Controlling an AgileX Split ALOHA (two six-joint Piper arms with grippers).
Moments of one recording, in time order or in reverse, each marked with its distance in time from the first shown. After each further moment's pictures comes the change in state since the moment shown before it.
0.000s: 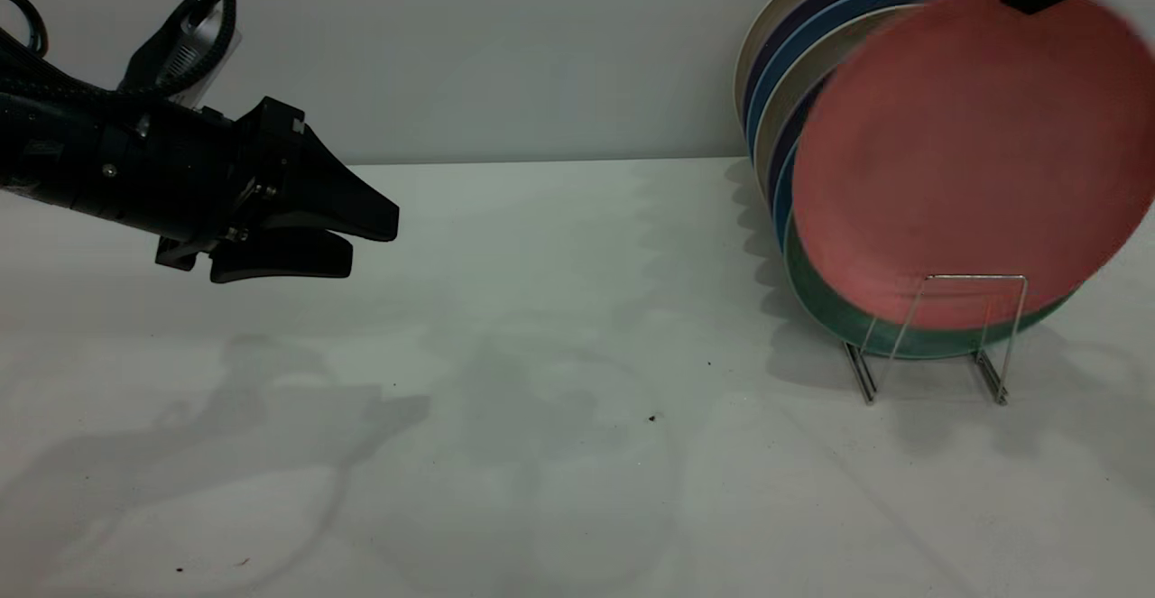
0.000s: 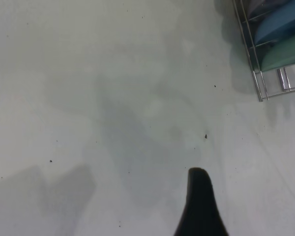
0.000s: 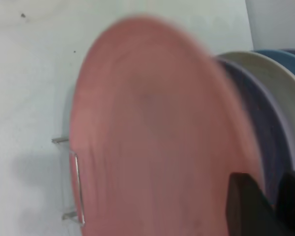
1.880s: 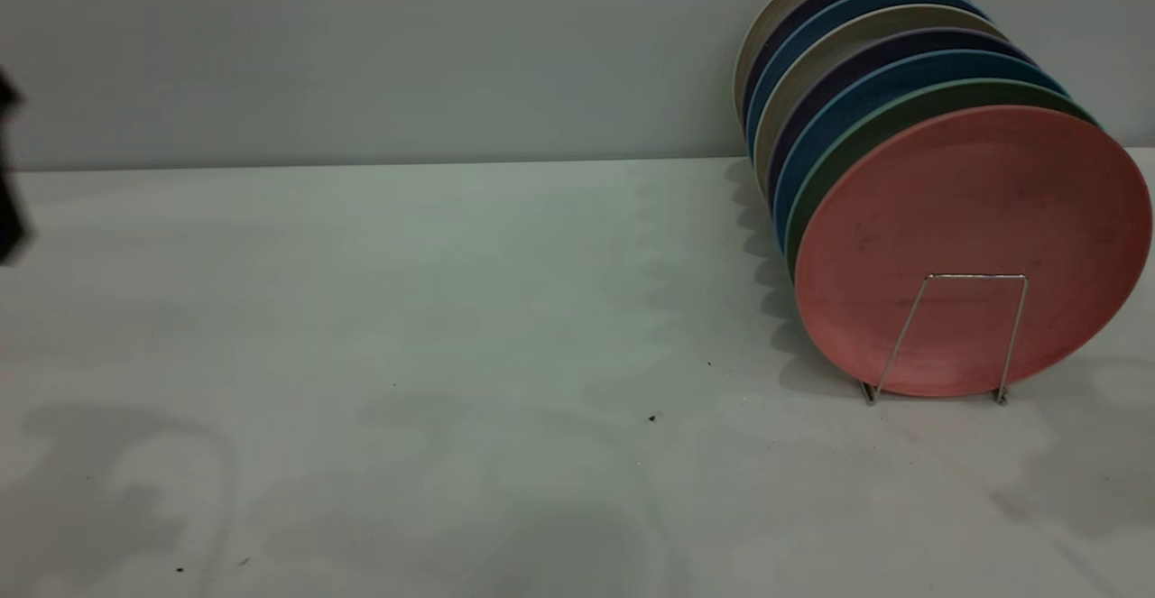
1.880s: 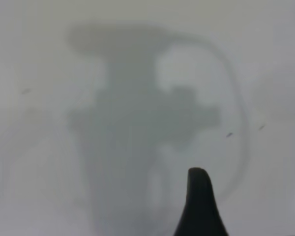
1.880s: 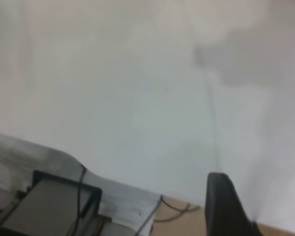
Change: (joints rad) left arm 0.000 -0.511 0.000 1.444 0.069 -1.278; right arm 0.000 -0.015 0.000 -0.438 0.524 1.582
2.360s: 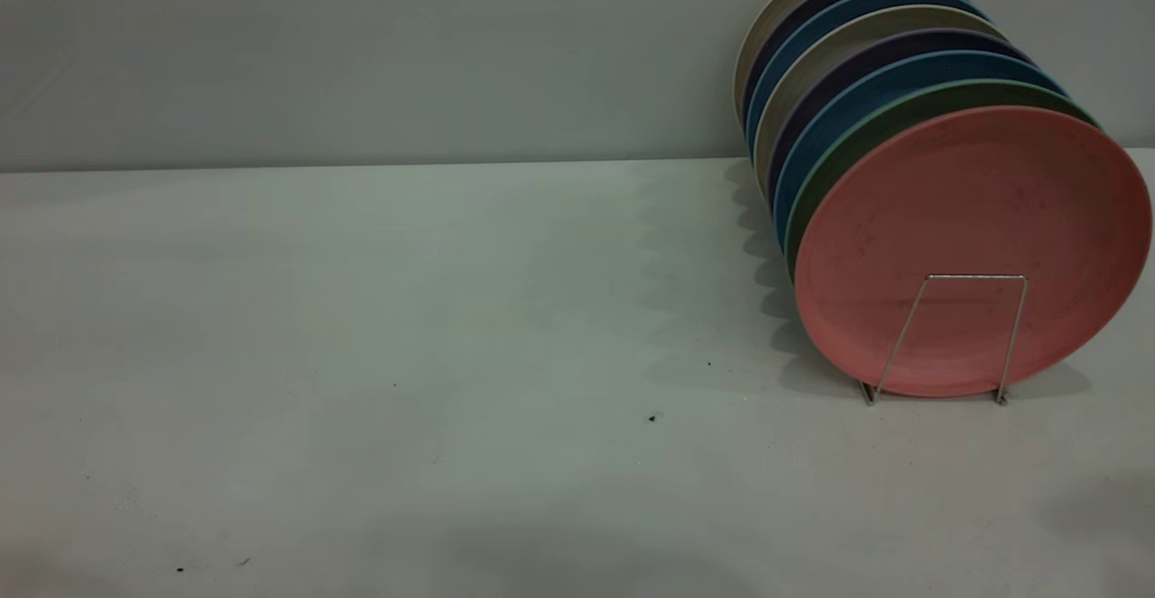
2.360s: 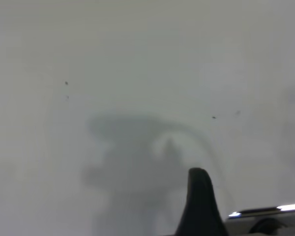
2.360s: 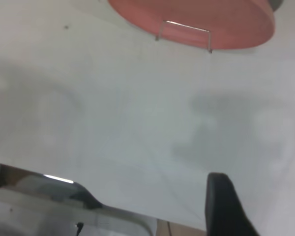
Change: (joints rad) left arm 0.000 -0.518 0.088 0.007 0.197 -0.016; right arm 0.000 -0.573 0.100 0.000 0.036 0.043
